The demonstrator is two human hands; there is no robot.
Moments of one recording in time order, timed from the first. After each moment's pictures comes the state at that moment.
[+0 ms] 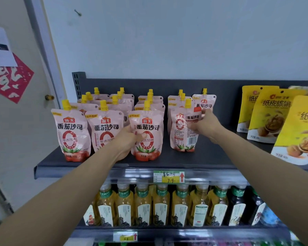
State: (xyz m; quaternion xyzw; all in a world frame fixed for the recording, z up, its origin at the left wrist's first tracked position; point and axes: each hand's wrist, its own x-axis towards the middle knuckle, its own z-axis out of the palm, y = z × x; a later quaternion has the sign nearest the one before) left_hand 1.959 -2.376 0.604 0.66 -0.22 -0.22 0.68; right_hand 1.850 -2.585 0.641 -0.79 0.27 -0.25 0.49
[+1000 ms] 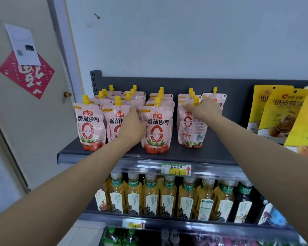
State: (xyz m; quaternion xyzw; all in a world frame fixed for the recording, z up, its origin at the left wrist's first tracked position) left_hand 1.921 -2.356 0.634 0.85 -0.23 0.12 0.45; right_hand 1.871 -2.565 0.668 -0.87 0.31 -0.25 0.30
